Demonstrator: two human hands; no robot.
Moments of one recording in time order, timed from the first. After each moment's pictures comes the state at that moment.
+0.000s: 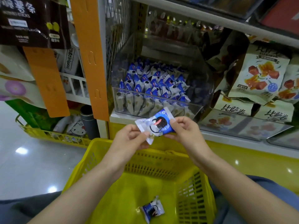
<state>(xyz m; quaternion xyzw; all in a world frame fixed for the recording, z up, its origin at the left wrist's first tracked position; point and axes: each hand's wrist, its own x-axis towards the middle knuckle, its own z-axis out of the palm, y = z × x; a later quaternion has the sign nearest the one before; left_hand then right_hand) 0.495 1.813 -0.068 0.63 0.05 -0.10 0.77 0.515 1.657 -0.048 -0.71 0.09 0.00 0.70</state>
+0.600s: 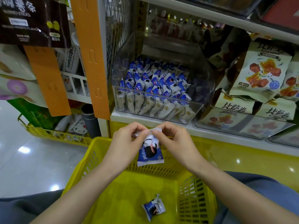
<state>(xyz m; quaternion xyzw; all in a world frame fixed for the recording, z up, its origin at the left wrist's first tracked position) 0.497 1.822 -0.072 0.82 -0.07 0.05 0.56 0.498 1.669 -0.058 -0.84 -0.10 0.00 0.53</state>
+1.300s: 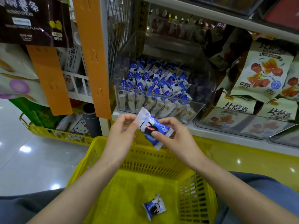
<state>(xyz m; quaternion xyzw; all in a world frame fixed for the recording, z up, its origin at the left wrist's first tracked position) 0.502 1.822 -0.066 0.69 0.06 0.02 0.72 0.500 1.667 -0.054 -0.84 -0.06 0.01 0.53</state>
